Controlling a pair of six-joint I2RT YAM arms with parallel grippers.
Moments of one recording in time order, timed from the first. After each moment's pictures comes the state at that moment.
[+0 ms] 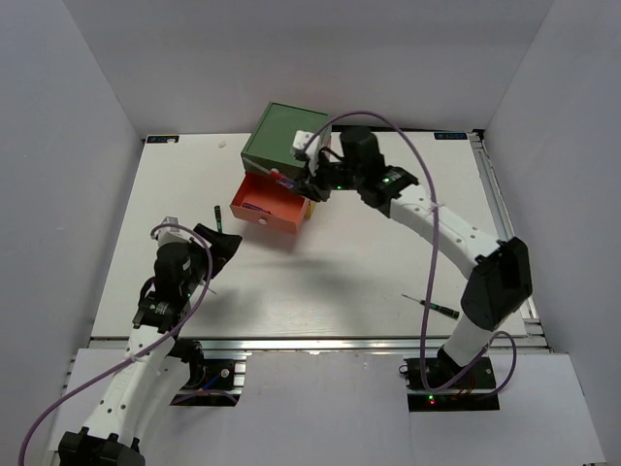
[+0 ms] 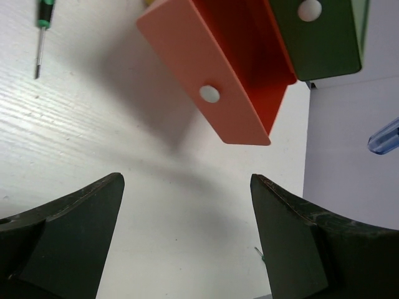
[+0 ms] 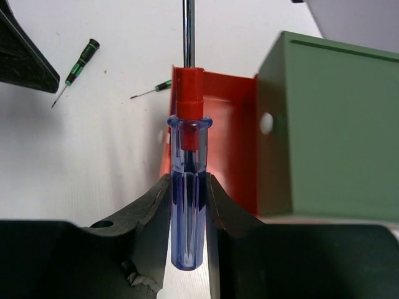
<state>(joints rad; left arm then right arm) -0.19 0.59 0.44 -0.21 0.05 -0.94 0.66 1.65 1.52 -0.25 -0.59 -0.43</state>
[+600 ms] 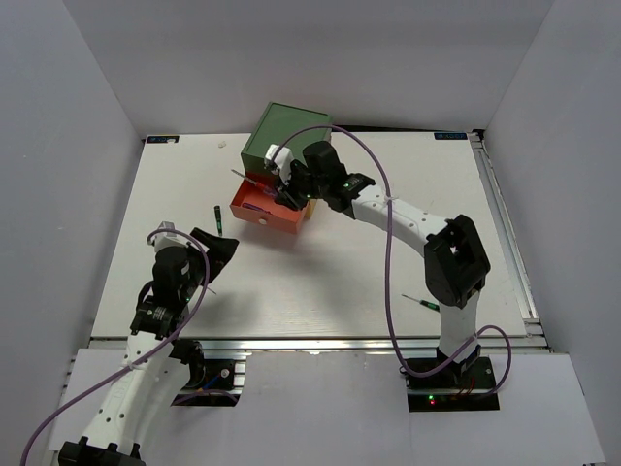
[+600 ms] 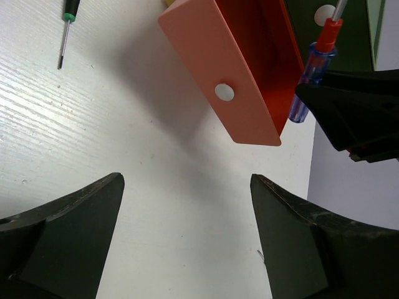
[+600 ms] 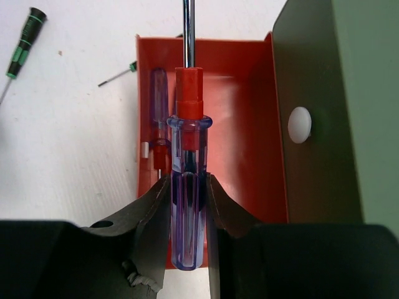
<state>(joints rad) -0.19 0.53 0.44 -0.31 0.00 -0.96 0.76 1.93 1.63 -0.19 -0.39 -0.35</state>
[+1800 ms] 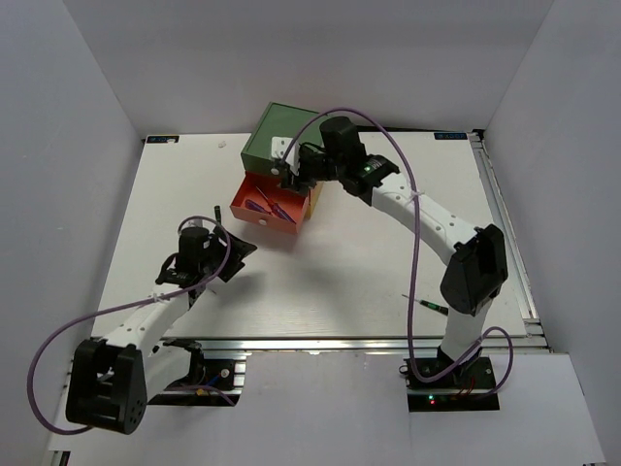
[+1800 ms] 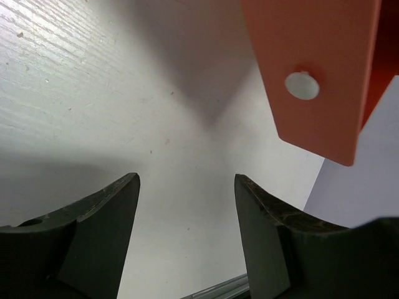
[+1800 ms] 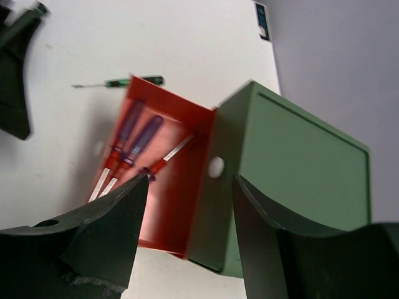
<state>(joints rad) -0.19 1.03 0.44 -0.06 0.18 -1.04 0.72 1.83 1.74 -0.31 -0.57 -0.76</state>
